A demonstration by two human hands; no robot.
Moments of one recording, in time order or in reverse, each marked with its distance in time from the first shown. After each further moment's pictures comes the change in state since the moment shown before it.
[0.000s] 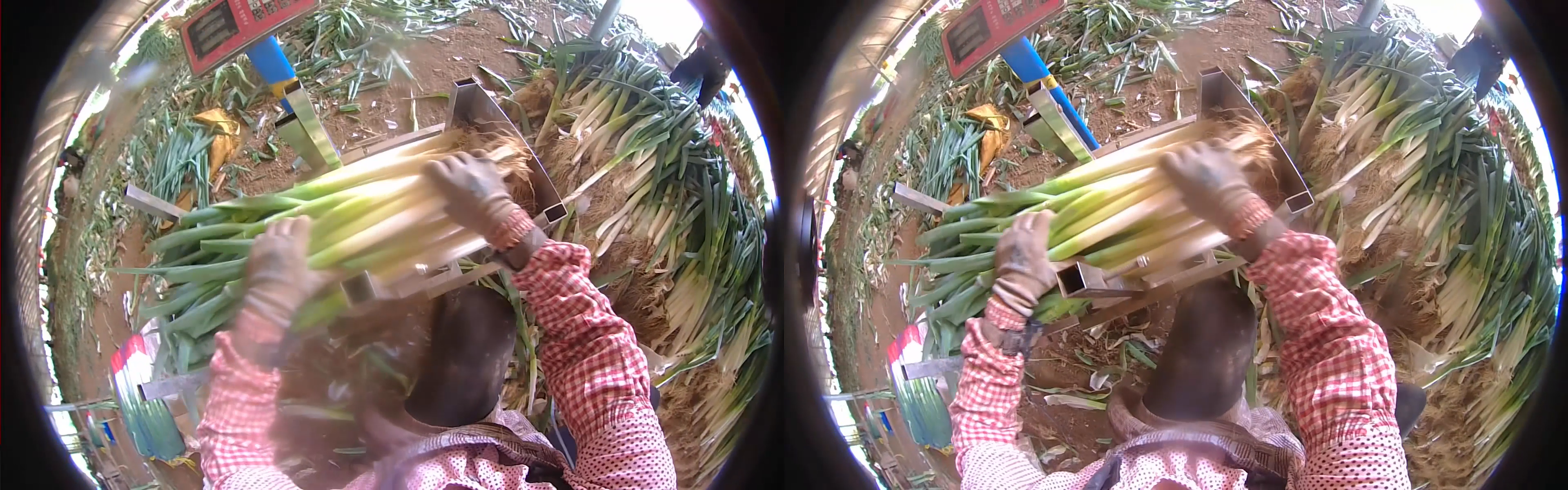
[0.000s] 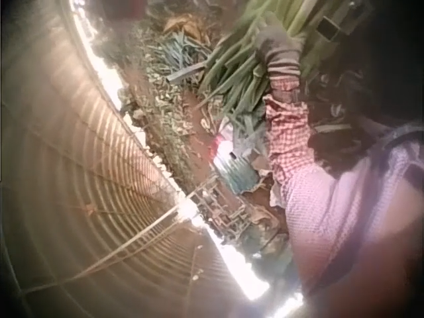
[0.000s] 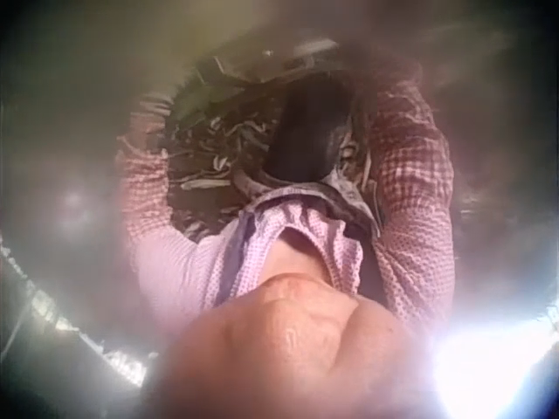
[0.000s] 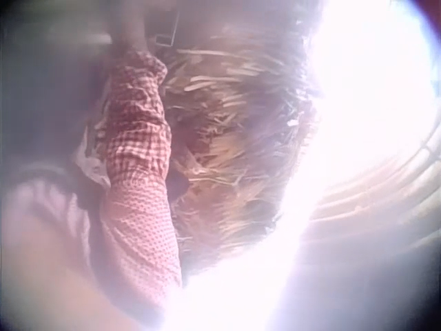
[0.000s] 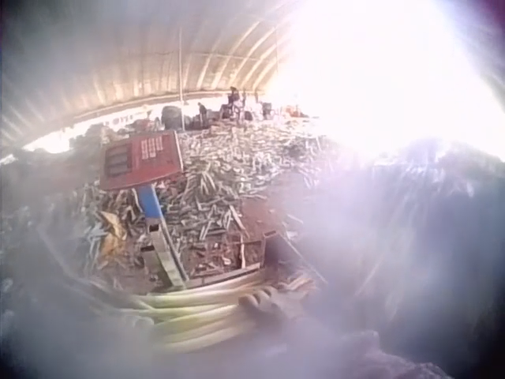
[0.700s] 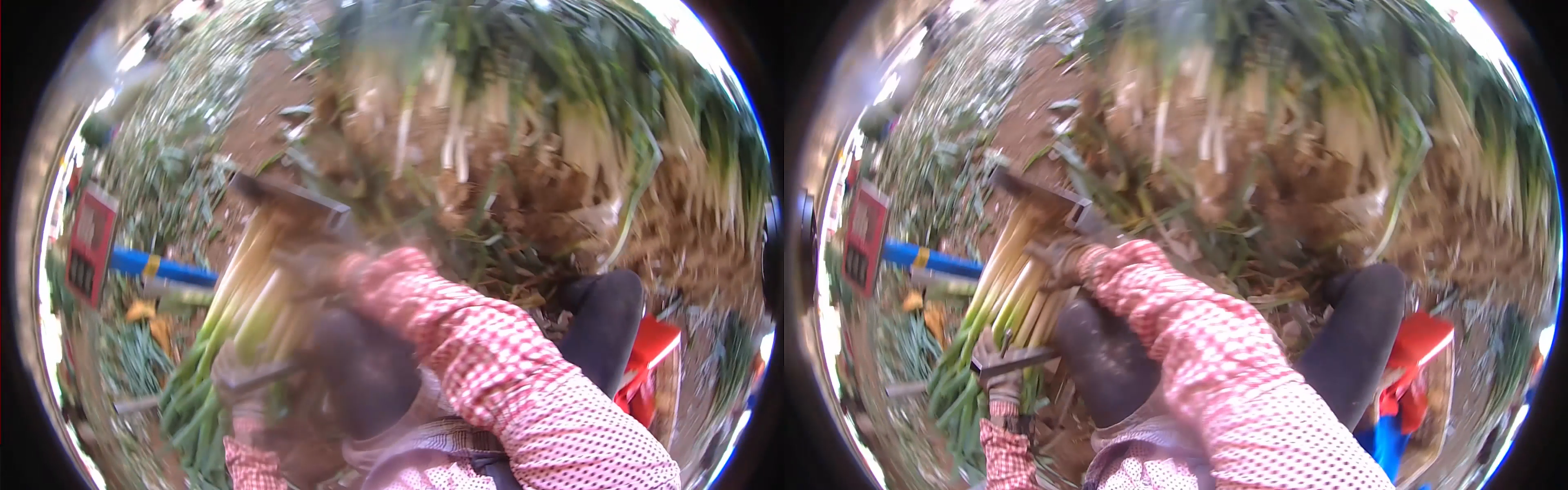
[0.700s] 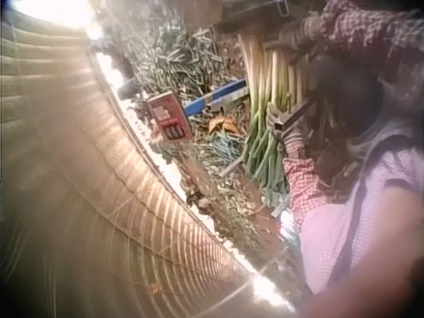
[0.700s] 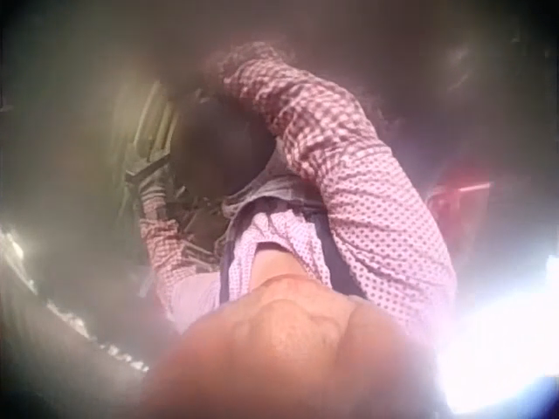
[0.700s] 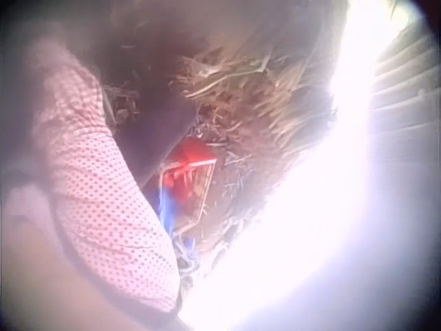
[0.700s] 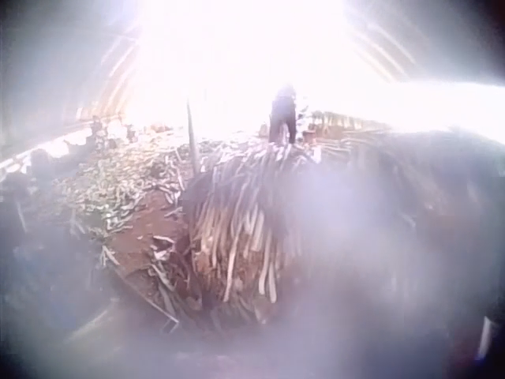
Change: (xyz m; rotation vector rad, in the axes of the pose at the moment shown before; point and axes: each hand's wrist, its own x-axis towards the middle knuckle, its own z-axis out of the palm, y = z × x) left_hand -0.012 0.024 0.069 0.112 0.242 0.214; right_hand -0.085 0.003 0.002 0.660 -0.213 0.356
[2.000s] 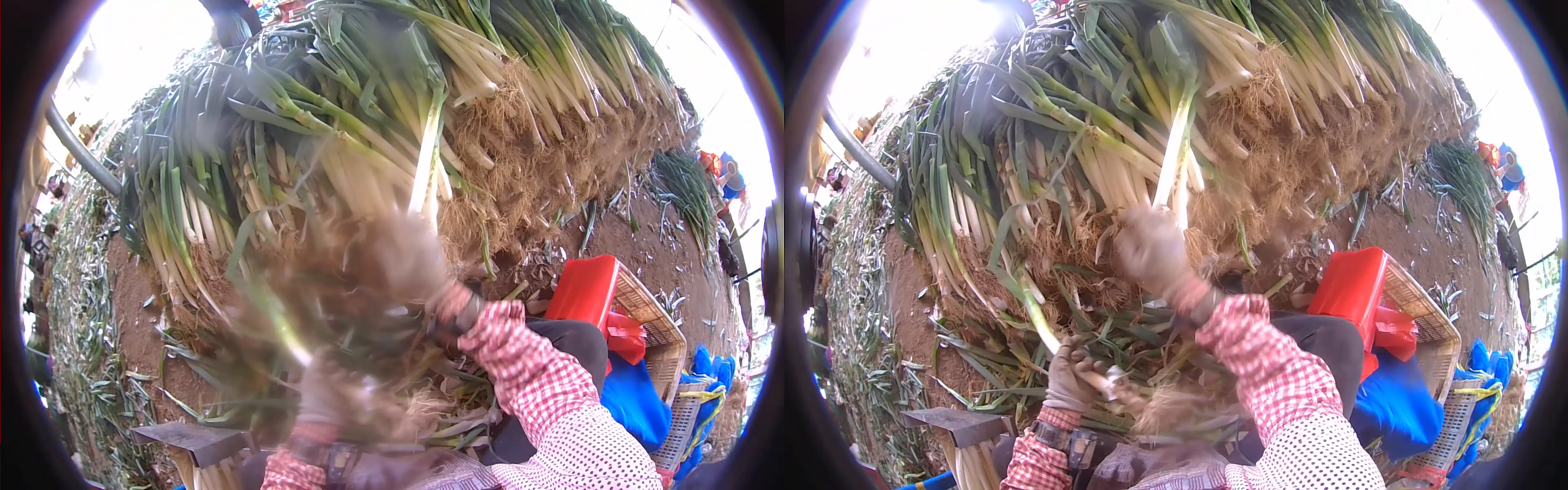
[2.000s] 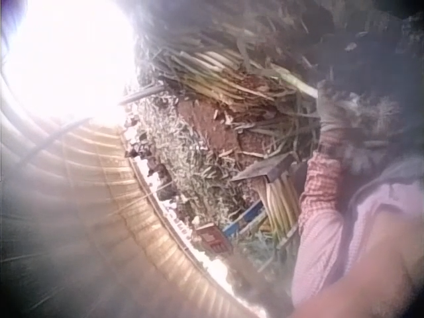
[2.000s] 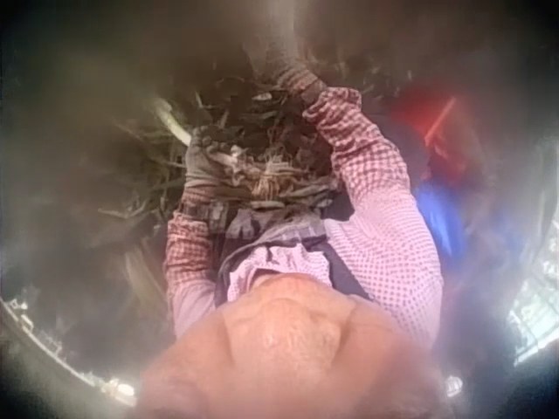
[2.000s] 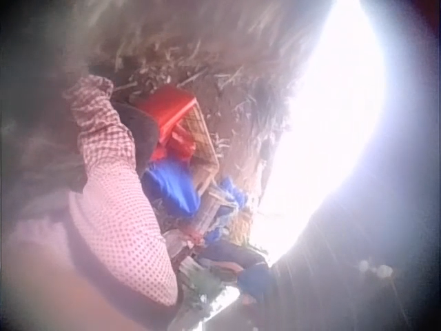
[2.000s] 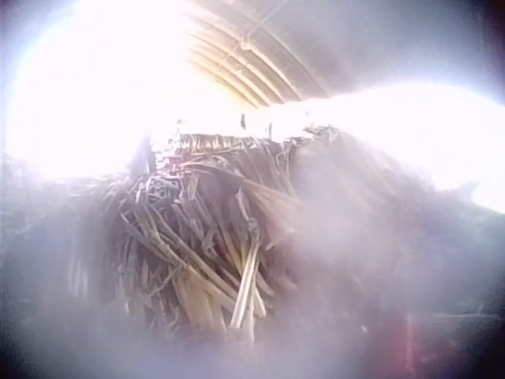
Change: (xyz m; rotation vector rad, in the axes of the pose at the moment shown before) left_hand 0.178 0.475 -0.100 -1.994 -1.570 -0.950; right_hand -0.402 0.218 -0.130 -0.509 1.322 0.734
